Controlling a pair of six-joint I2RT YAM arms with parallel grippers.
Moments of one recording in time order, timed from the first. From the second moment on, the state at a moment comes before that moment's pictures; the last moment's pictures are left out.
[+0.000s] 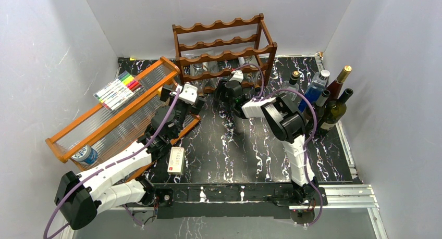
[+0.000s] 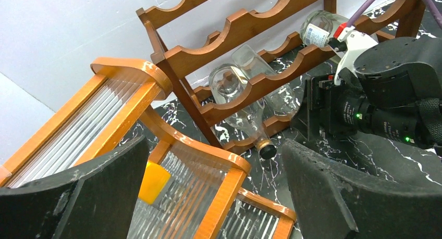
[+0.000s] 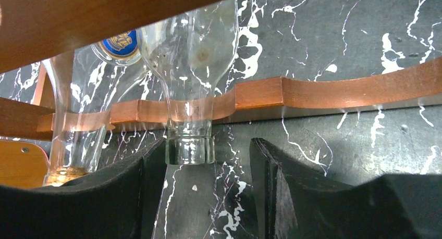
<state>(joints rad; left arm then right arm) -0.76 1.02 0.70 0.37 -0.54 0.39 0.64 2.22 1.32 0.51 0.20 0.57</state>
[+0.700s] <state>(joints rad) -0.76 1.02 0.70 0.36 -0.51 0.37 0.63 2.25 1.40 0.47 0.17 0.59</state>
